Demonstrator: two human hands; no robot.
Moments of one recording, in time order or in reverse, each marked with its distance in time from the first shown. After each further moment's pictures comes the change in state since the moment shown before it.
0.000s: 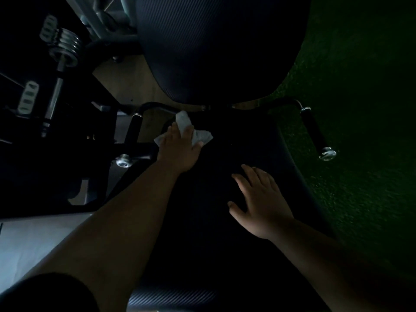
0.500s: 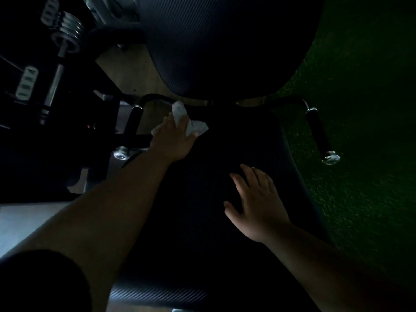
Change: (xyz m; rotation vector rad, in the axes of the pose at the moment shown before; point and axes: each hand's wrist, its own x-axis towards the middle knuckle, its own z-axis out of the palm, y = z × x) left_hand 0.018 -0.020 -0.001 -0.040 0.047 0.035; right_hand 0.001 -0.001 0.001 -0.013 -0.007 0.000
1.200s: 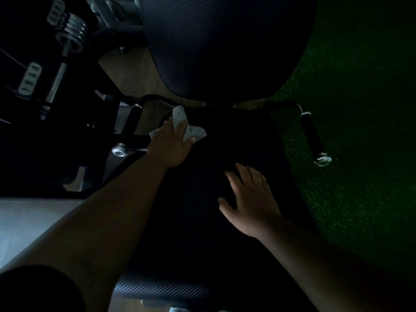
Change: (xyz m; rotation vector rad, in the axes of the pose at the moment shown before) left_hand -0.023 0.005 0.006 0.017 0.033 -0.006; right_hand 0.002 0.001 -0.003 0.021 -0.043 -0.009
